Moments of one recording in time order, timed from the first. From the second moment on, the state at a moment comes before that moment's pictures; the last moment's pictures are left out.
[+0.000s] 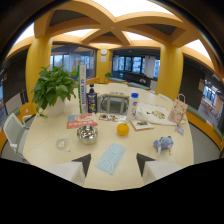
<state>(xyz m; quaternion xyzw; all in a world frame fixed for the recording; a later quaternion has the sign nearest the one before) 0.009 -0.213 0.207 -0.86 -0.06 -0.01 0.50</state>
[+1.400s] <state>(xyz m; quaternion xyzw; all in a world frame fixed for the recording) 0.010 -0.110 0.022 -0.91 -0.04 0.01 0.41</state>
